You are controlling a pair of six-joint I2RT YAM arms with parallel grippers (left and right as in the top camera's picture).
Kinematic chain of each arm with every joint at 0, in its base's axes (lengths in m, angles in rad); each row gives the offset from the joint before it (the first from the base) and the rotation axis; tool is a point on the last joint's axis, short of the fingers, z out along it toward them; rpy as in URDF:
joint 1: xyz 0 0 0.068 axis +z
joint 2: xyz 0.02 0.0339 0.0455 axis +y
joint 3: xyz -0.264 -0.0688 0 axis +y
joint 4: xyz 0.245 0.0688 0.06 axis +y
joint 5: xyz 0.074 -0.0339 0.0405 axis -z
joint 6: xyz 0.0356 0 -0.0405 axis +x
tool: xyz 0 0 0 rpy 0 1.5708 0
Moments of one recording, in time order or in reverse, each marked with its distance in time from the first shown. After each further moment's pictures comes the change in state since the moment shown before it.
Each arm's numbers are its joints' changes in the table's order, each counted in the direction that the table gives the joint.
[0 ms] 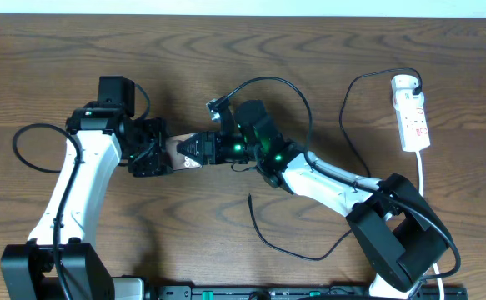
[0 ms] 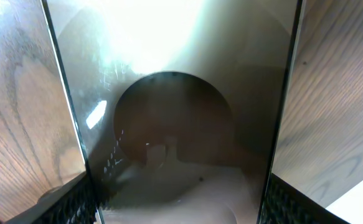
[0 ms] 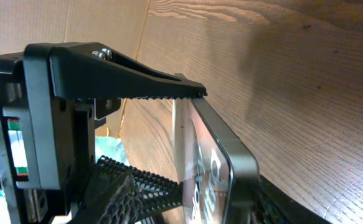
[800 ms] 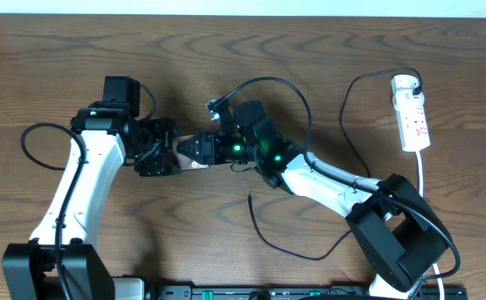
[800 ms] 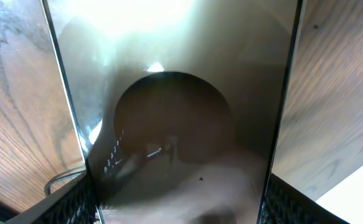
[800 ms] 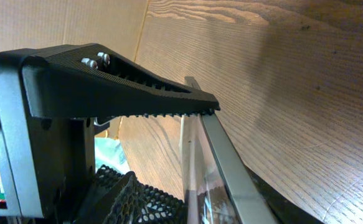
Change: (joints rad) left arm -0.029 0.000 0.000 -0.009 0.060 0.025; right arm 0.004 0.000 0.000 0.000 0.011 0.000
